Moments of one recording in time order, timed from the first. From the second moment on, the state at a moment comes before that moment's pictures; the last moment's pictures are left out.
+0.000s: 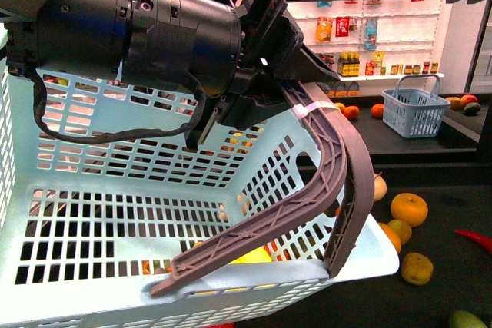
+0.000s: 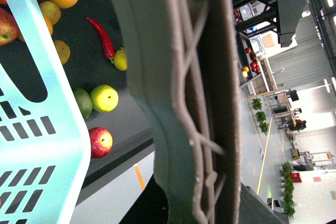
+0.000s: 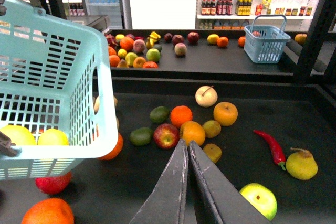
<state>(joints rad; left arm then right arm) -0.45 1.72 1.21 0.21 0.68 -0.77 0.00 0.40 0.03 0.35 0.00 0.00</state>
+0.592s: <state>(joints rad) -0.45 1.72 1.21 0.21 0.68 -0.77 0.00 0.19 0.01 0.19 0.00 0.00</state>
